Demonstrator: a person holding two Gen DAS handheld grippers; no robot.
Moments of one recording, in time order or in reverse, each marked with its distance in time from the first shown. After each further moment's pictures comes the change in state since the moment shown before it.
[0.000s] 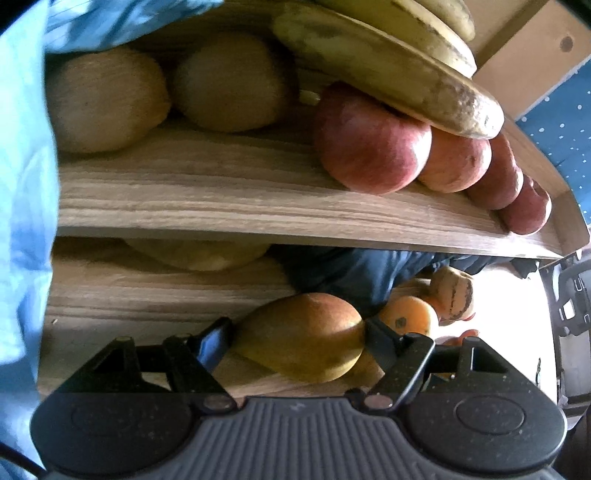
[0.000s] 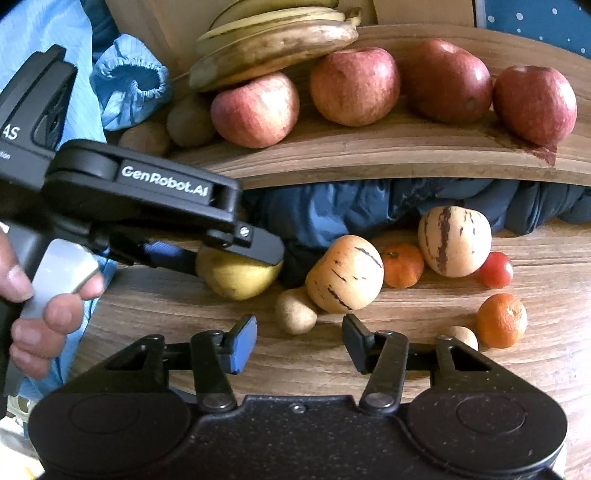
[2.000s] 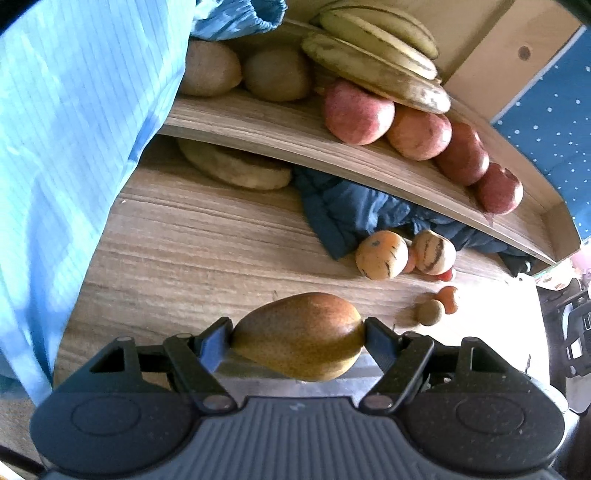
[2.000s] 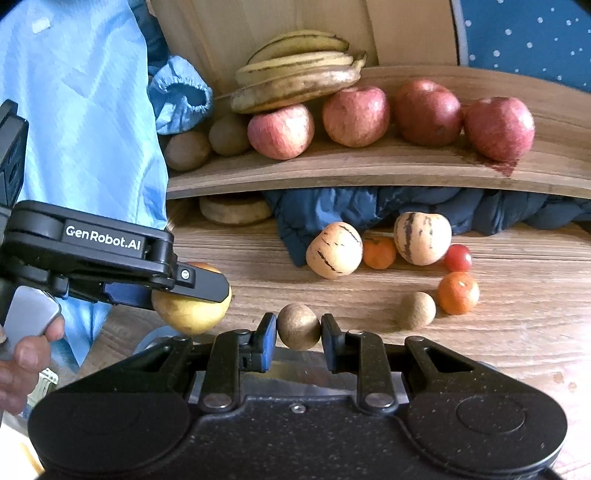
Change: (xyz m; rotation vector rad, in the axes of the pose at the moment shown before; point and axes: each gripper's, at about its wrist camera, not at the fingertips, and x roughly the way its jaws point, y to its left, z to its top) left arm -0.050 -0.031 -0.091 -0.120 -0.110 0.075; right arm -0.063 -0.009 -0.034 -0.069 -0.065 0.053
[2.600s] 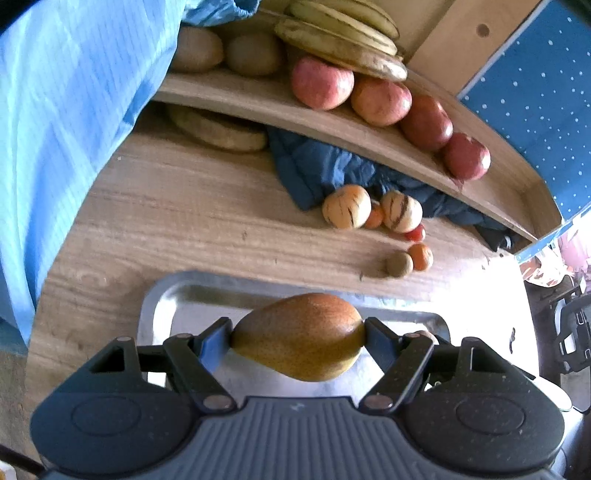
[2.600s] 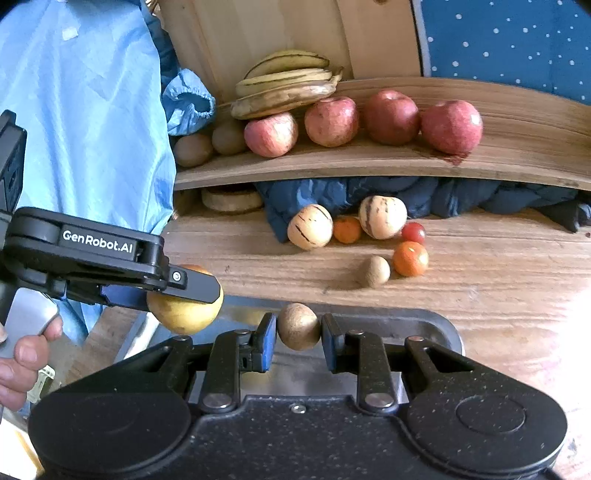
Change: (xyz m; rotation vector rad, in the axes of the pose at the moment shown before) left arm -0.018 -0.023 -0.055 -0.005 -0.017 -0.020; right arm -0.056 -0.016 -0.035 -0.016 -0.027 -0.012
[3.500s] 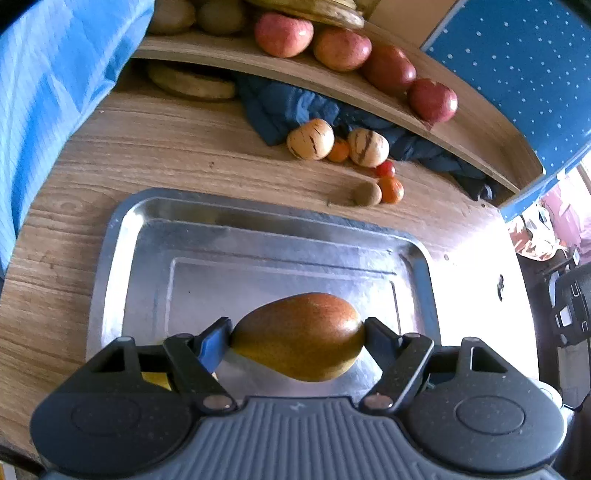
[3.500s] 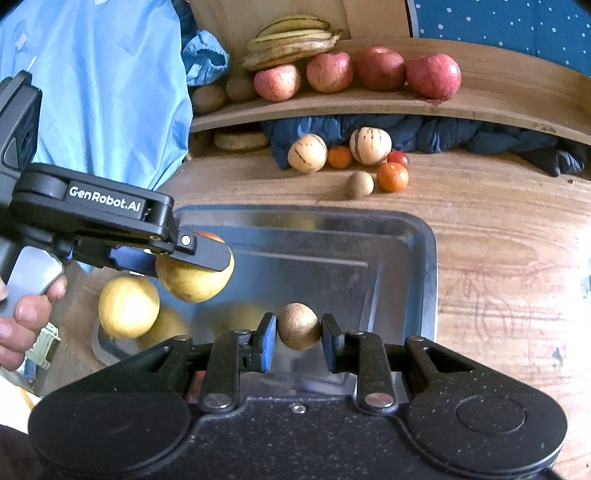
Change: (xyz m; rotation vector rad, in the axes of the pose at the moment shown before) left arm -0.006 -0.028 -0.058 0.044 0.041 -0.016; right arm -0.041 -0.017 -0.058 -0.037 0.102 0.033
